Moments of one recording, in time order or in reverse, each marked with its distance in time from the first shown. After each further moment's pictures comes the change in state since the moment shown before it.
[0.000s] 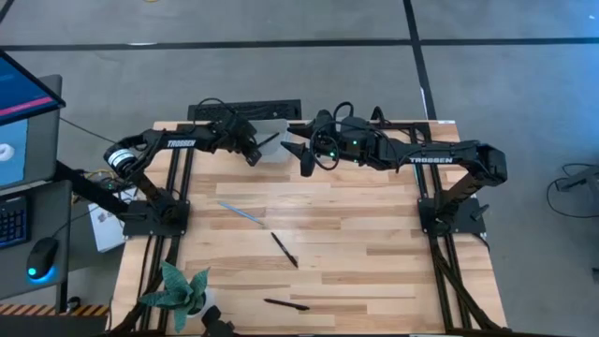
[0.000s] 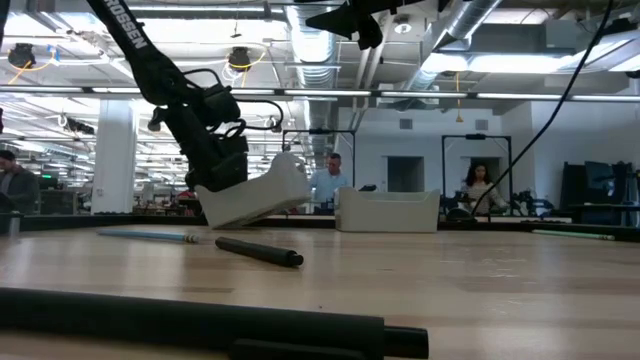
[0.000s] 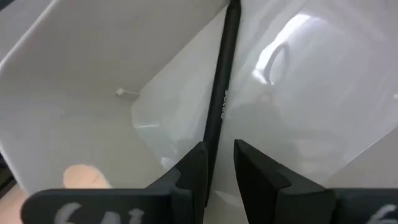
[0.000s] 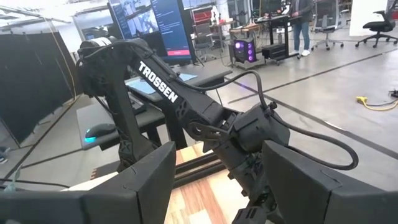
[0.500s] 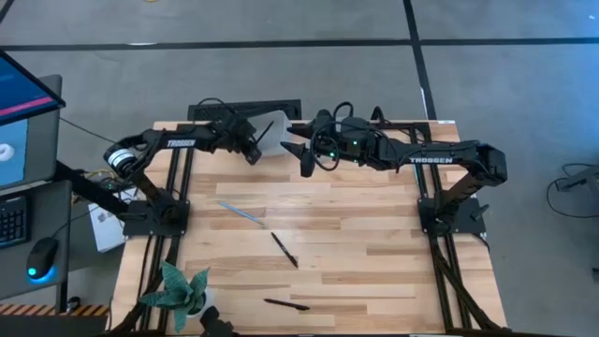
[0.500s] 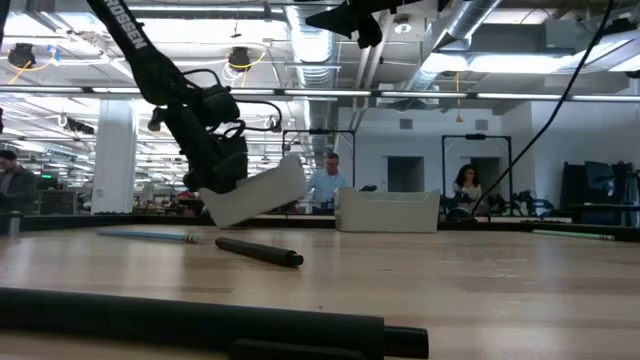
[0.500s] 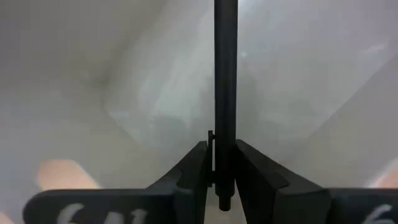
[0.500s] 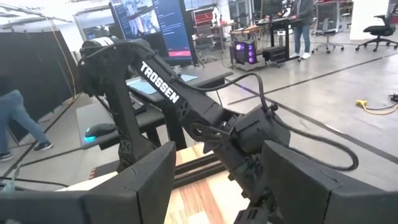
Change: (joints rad) left arm 0.004 0.000 0.000 -0.003 0.000 -0.047; right arm 0.000 0.000 0.000 0.004 0.000 -0.016
